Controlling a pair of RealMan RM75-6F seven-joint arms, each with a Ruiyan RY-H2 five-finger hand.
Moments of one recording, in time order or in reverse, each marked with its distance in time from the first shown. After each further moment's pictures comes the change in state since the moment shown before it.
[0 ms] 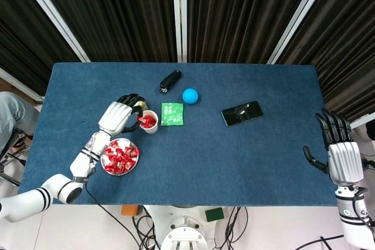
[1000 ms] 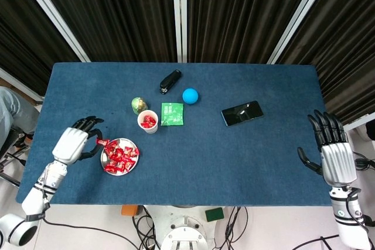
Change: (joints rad) left arm 0.285 0.203 0.147 -0.108 0.139 0.249 -0.076; right arm 0.005 -0.013 -0.010 -0.024 -0.024 -0.003 -0.049
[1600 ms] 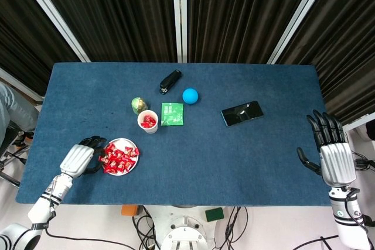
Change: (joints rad) left arm 0.047 -0.127 0.107 0.170 -0.009 -0.088 -0.046; right arm 0.001 0.003 -0.001 -0.013 0.000 -0.006 -0.024
